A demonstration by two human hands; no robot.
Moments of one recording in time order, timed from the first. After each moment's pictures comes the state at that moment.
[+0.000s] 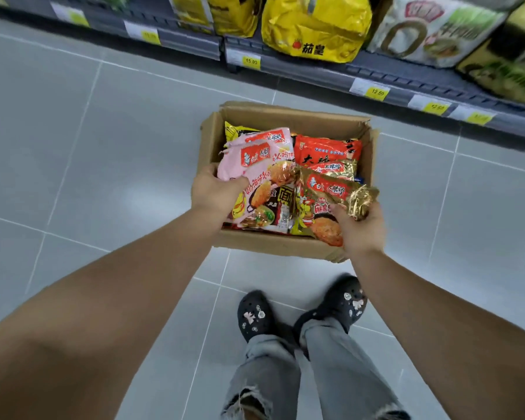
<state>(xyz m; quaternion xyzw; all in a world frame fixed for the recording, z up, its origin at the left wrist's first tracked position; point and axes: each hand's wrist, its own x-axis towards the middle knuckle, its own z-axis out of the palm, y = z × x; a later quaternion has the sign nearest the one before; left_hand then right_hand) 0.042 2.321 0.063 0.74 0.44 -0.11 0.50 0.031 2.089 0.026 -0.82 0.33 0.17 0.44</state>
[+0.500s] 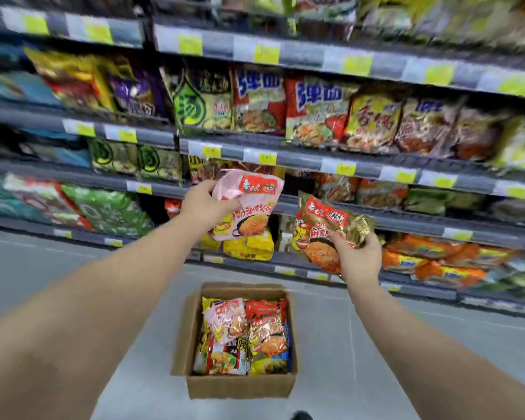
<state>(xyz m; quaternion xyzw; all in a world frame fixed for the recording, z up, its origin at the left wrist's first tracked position) 0.138 2.286 0.538 0.85 0.16 0.00 0.49 0.111 2.031 0.470 -0.78 0.26 -0.07 0.56</state>
